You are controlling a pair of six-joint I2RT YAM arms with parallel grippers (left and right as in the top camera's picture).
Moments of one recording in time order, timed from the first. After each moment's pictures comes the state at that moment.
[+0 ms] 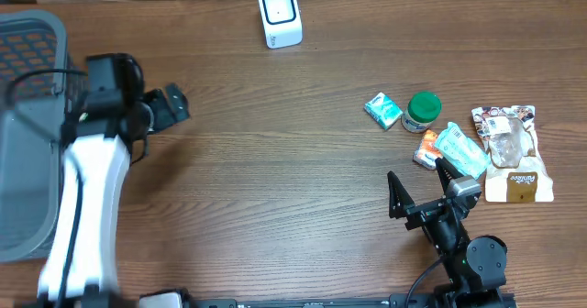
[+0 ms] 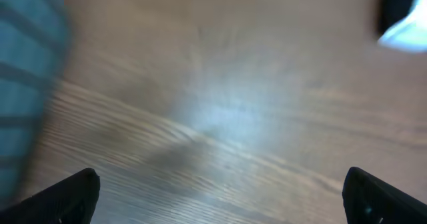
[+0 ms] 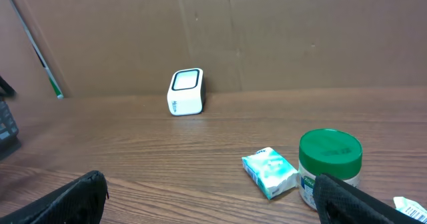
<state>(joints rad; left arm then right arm) 0.13 1.41 1.21 -0.75 0.02 -0.30 0.17 0.01 0.02 -0.02 -0.15 0.17</state>
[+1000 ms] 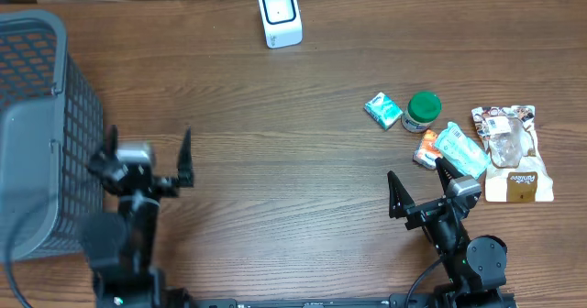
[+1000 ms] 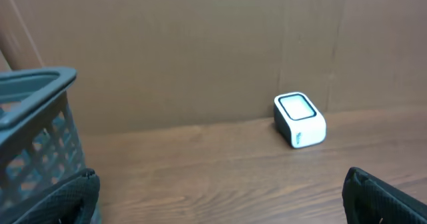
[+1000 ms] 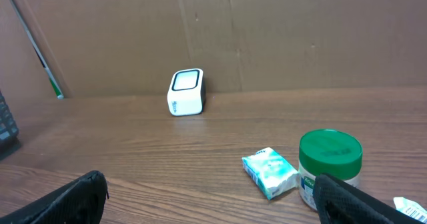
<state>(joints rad) 0.13 0.44 0.36 0.06 0.16 0.10 0.17 0.01 0.02 -0.02 -0.15 0.17</state>
